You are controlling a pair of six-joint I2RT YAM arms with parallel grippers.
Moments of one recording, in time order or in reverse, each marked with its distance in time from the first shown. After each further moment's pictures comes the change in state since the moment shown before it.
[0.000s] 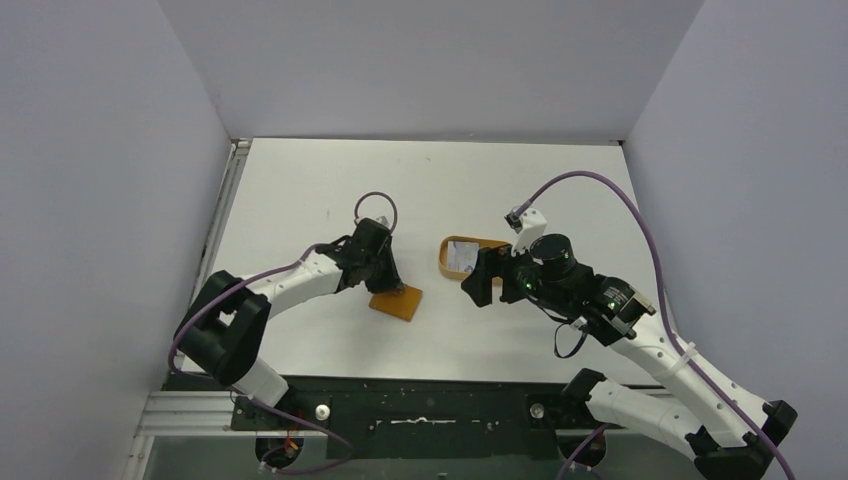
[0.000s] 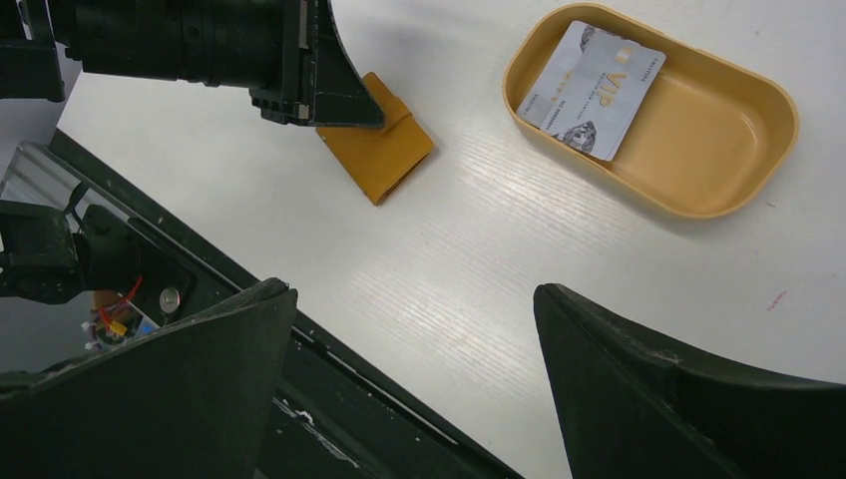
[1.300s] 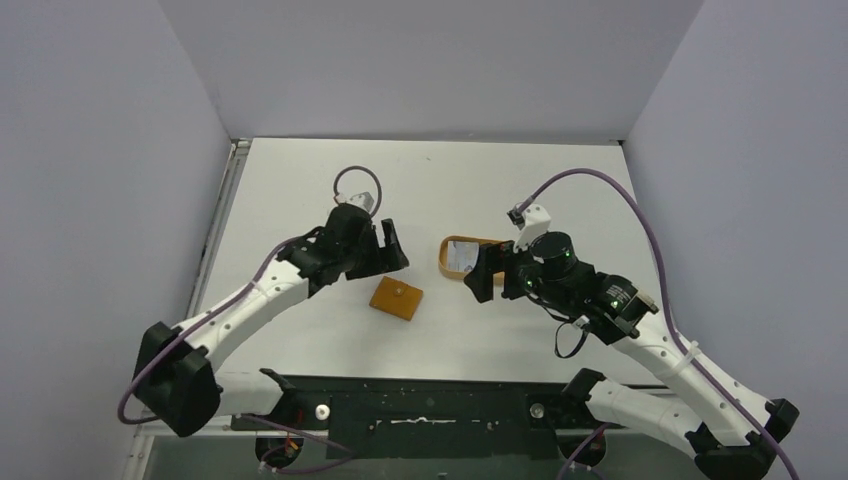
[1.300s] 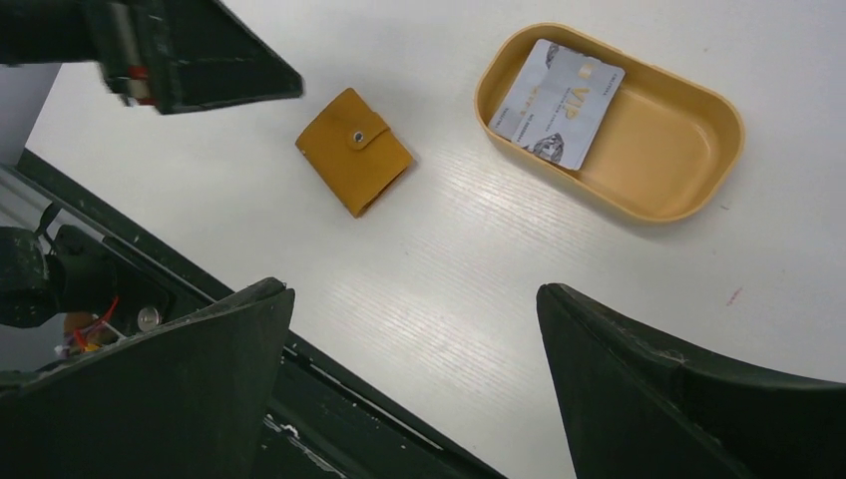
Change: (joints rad) left arm 0.003 -0.218 0.047 -0.164 -0.058 0.056; right arm 0.014 0.010 0.030 -0.028 0.055 -0.010
